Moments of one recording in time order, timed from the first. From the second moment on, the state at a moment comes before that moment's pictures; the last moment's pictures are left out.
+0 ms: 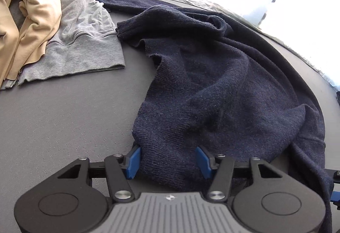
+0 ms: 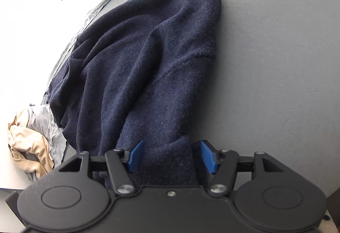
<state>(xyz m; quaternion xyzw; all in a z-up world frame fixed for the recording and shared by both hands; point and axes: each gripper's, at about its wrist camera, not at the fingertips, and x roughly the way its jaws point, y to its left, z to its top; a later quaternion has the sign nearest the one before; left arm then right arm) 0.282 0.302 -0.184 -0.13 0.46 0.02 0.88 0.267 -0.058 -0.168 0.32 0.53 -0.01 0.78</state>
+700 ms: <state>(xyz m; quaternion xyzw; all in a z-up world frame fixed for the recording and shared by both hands) 0.234 0.247 -0.166 -0.17 0.45 0.06 0.88 0.263 -0.099 -0.137 0.00 0.49 0.02 0.87</state>
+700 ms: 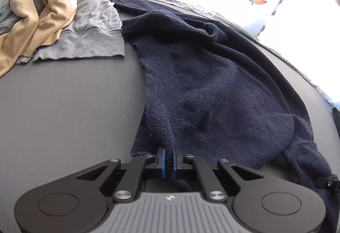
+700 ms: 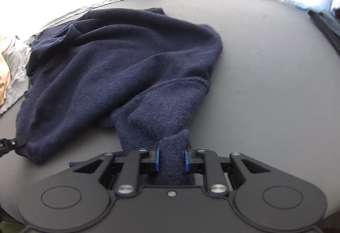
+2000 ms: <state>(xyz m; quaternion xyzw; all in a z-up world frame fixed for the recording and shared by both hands) 0.220 0.070 -0.188 -0.06 0.49 0.12 0.86 0.257 -0.371 -0.184 0.24 0.48 -0.02 0.84</state>
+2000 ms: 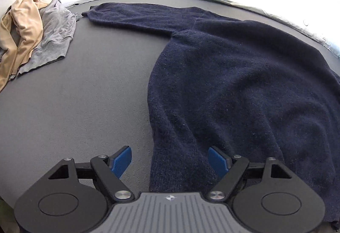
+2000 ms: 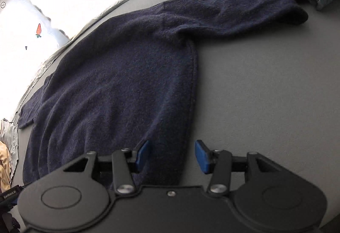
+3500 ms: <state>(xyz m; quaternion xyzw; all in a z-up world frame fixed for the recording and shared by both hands) 0.449 0.012 -0.154 0.07 0.44 -0.05 0.90 0.461 -0.300 -0.111 -0.03 0.39 0.05 0.92</state>
